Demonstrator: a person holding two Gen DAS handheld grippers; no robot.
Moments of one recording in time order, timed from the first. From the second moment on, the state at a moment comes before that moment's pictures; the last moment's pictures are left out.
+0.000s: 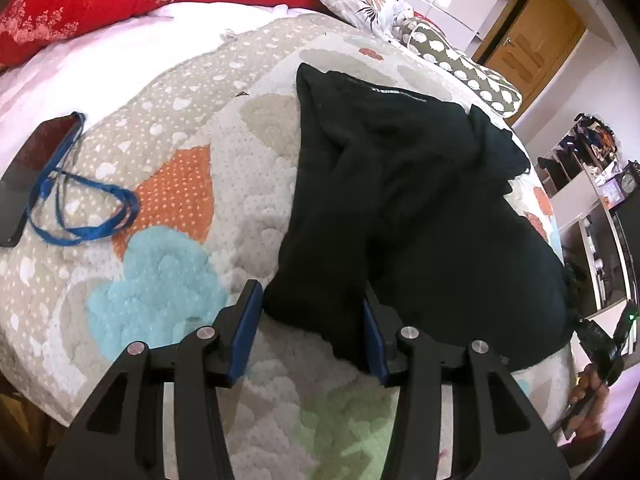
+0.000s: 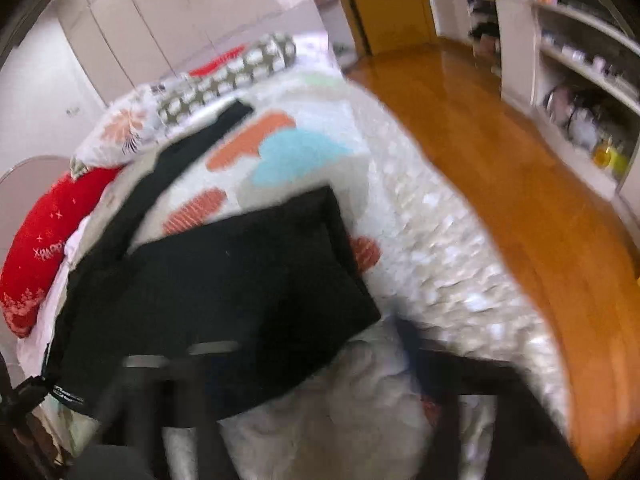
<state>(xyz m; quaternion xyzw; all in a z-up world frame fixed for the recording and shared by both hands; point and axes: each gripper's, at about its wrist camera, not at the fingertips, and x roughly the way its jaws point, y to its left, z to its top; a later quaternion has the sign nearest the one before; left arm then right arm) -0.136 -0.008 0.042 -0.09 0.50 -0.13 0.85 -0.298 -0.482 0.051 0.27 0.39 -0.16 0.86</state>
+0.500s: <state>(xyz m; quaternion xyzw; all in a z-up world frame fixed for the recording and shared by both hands) -0.147 -0.045 0.081 -0.06 0.45 -0.17 0.87 -0.325 -0.460 0.098 0.15 0.39 -0.24 0.88</state>
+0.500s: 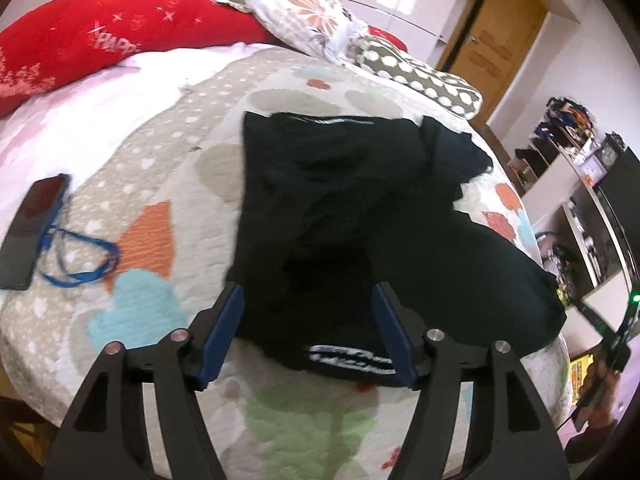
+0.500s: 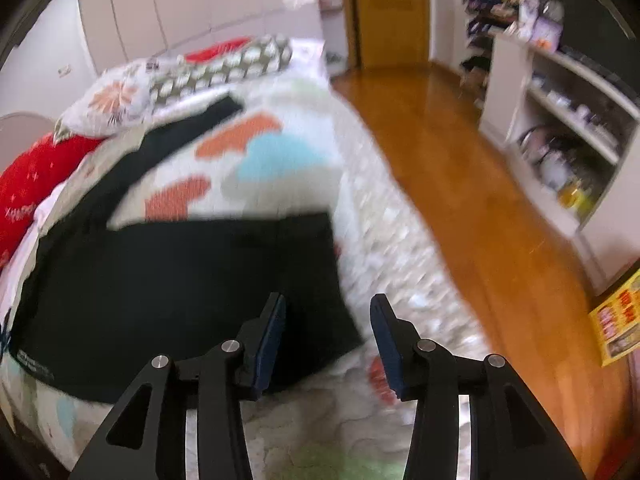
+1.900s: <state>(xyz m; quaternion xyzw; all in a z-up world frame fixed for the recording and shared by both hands) 0.087 -0.099 0.063 0.03 0.48 -0.25 0.84 0.070 -0.362 0.110 -0.07 0.42 0.05 0.90</state>
